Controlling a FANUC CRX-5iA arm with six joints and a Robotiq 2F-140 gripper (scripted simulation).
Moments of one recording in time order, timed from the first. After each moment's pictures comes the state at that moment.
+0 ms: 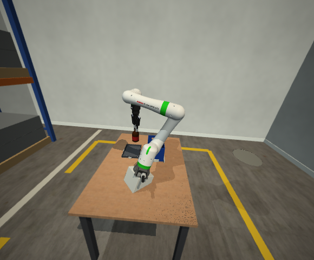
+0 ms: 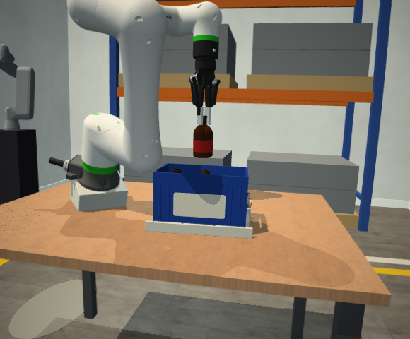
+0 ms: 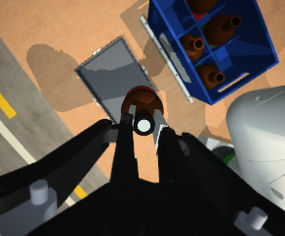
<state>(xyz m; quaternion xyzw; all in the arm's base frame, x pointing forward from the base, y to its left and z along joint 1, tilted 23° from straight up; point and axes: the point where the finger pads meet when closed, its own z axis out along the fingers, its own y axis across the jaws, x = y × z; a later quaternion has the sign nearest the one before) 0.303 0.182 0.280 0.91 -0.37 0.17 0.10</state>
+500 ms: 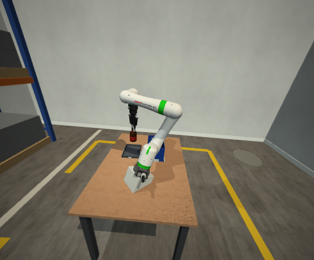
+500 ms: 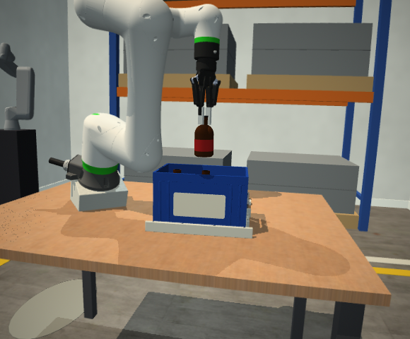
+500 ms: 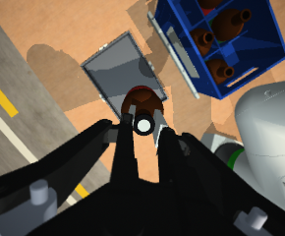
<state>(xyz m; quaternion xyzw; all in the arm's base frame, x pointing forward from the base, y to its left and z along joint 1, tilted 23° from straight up) 0.305 0.206 0.272 0.91 -0.37 0.17 0.10</state>
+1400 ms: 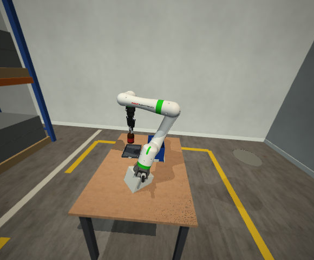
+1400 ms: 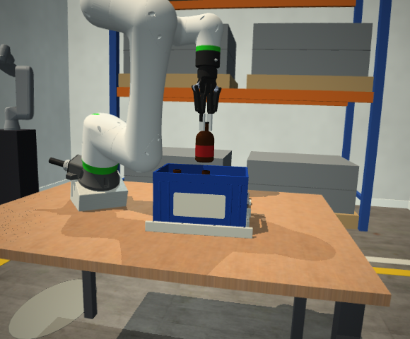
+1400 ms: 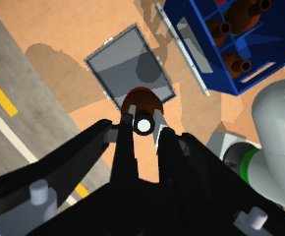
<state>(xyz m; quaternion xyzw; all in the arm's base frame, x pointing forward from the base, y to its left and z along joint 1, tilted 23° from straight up) 0.313 0.223 0.242 0.91 -0.37 0.17 0.10</state>
